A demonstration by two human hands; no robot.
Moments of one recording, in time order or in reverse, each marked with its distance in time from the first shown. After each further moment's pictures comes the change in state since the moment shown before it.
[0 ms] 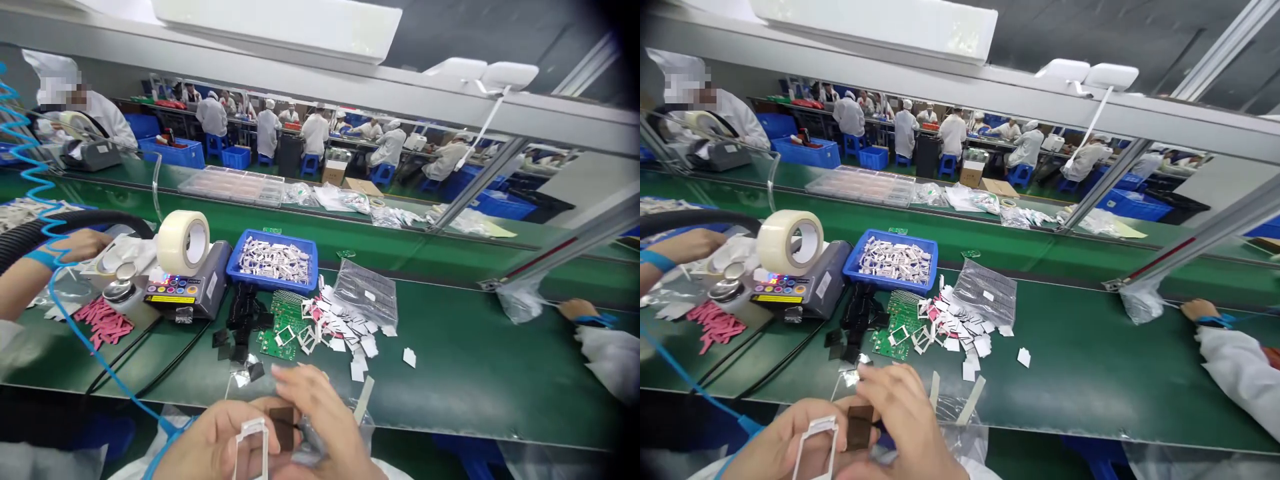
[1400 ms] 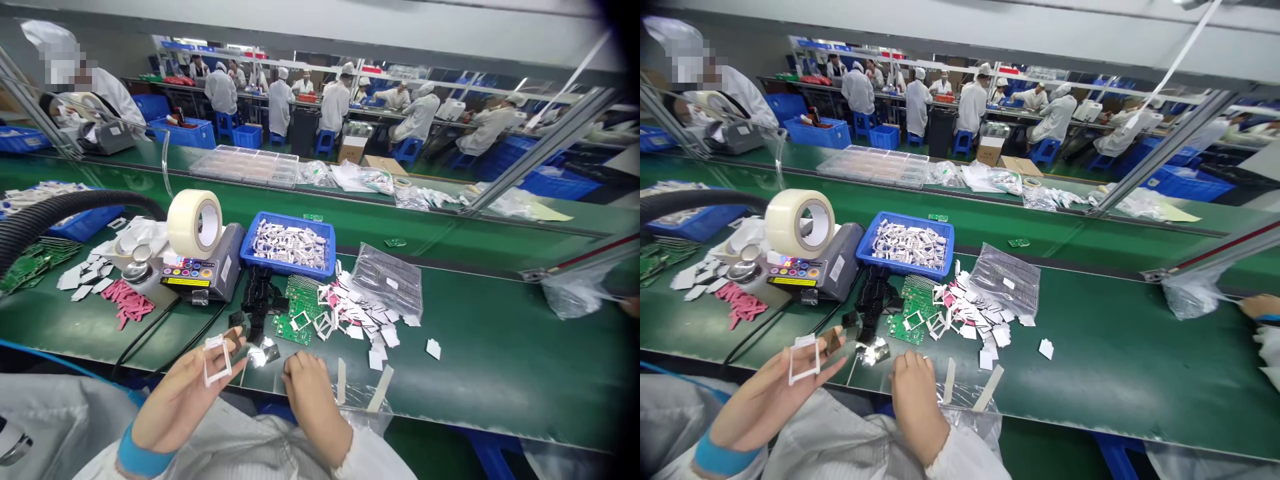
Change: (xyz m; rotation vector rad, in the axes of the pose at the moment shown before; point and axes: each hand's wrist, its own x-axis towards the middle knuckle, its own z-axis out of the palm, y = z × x) left_hand -0.018 0.016 -0.064 -0.037 0.518 0.226; right_hand -0.025 0.057 0.087 -0.147 -0.185 0.536
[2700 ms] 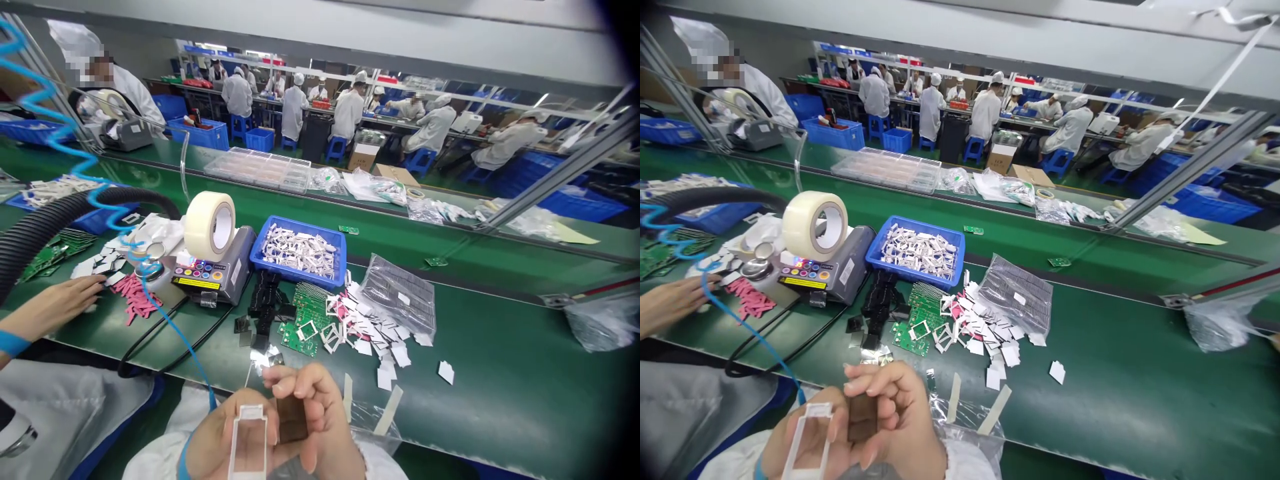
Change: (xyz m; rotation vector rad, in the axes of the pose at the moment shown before) left_hand -0.004 -0.037 0.040 -0.257 -0.522 -0.124; right_hand 0.009 -0.041 -0.012 1.418 -0.028 -0.320
